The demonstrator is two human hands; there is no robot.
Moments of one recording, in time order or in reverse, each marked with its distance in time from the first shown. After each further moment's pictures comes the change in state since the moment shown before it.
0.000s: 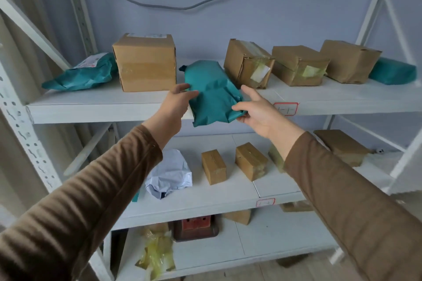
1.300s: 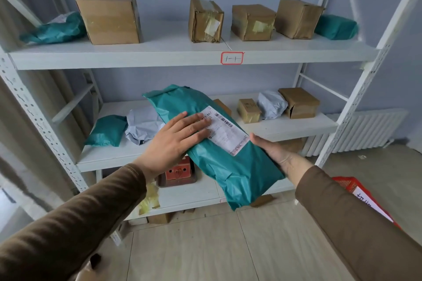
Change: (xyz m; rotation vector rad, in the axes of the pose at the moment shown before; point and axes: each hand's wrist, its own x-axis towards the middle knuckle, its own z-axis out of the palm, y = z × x) left_hand -0.246 -0.150 0.040 1.268 -0.346 1.393; right_hand -0.265 0.131 -0.182 0.233 -0.450 0.456
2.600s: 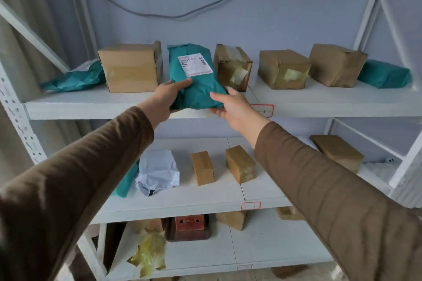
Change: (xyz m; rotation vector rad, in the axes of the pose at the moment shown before) left_hand 0.168 -0.236 -0.021 -1.303 0.335 -1.477; right_hand 0.231 -0.234 0.078 -0.049 0.304 -0.499
